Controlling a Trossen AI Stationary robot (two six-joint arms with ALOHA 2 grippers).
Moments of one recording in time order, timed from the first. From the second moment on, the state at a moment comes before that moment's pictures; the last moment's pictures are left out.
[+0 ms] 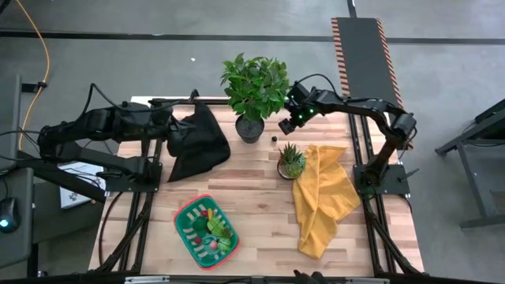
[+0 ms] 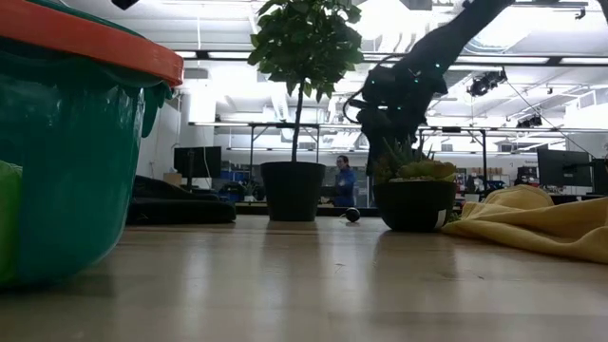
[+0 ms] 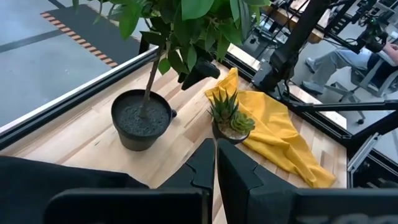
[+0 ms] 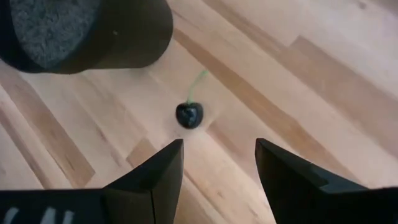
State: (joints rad) left arm 0.16 0.84 1.20 -0.86 -0.28 -0.53; right arm -0.65 1.73 1.17 -0.59 -0.30 0.27
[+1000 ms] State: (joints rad) left arm 0.16 0.84 1.20 -0.93 -0.33 -0.55; right arm -0.52 1.74 1.13 -0.51 -0.12 0.36
